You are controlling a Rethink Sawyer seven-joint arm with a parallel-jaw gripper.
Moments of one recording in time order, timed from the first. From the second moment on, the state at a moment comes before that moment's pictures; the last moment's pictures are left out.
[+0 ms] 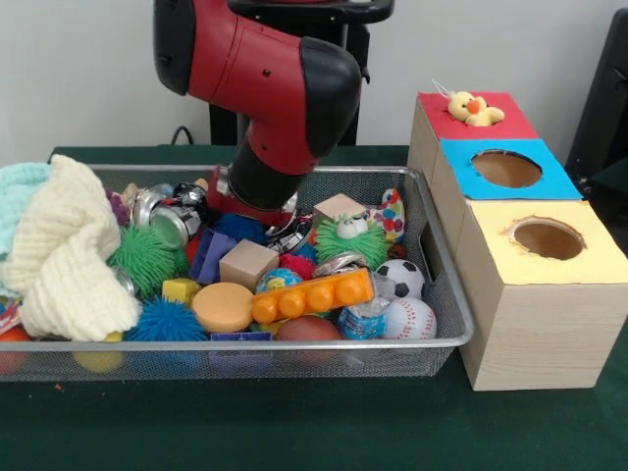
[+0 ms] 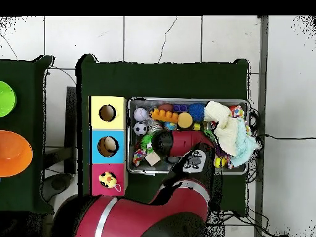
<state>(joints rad) -0.07 -0.21 -0.34 1.39 -0.20 0.61 1.69</state>
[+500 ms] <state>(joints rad) -0.08 -0.19 -0.44 1.41 -0.35 0.24 1.69</state>
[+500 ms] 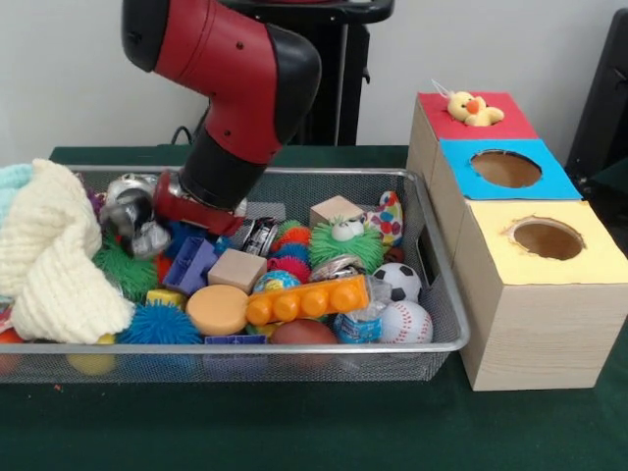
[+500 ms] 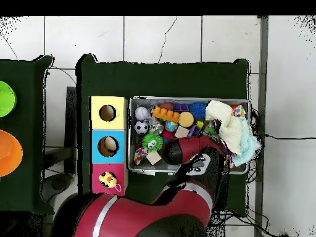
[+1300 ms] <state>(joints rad) -0.37 -0.36 -0.14 1.52 -0.46 0.29 1.69</state>
